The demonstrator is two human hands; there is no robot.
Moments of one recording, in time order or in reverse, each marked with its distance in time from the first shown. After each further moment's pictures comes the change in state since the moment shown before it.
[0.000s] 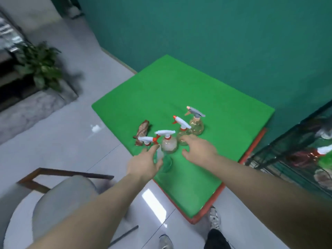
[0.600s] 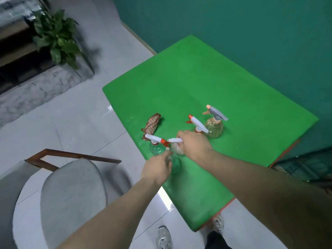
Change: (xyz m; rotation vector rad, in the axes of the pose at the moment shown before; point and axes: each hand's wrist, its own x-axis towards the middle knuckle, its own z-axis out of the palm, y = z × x) left_hand 0.045 0.012 0.036 -0.205 -0.079 -0.151; right_hand 0.104 -0.015 0.027 -0.162 -0.089 -0.151
